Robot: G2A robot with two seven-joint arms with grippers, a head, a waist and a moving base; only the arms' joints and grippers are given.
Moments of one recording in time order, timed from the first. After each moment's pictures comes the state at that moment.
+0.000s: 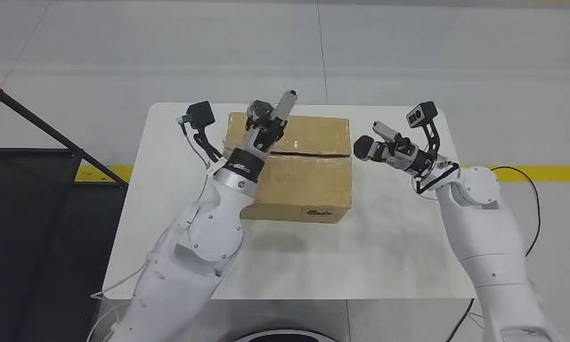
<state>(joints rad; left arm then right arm) 1.11 -1.34 -1.10 -1.93 0.34 0.14 0.06 -0.79 -1.14 1.29 -1.14 0.53 -0.29 1.08</state>
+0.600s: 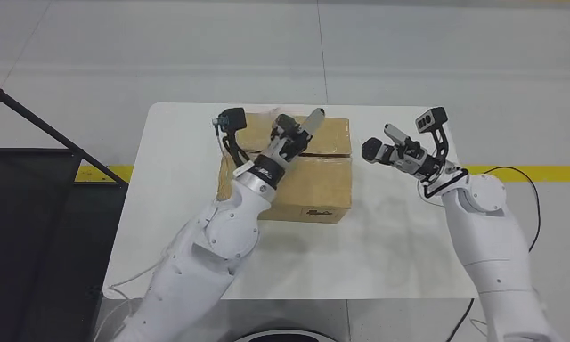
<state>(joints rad) 1.07 -1.36 -1.03 -1.85 0.35 0.14 -0.03 -0.83 -1.13 1.33 -1.13 0.56 -0.31 1.08</state>
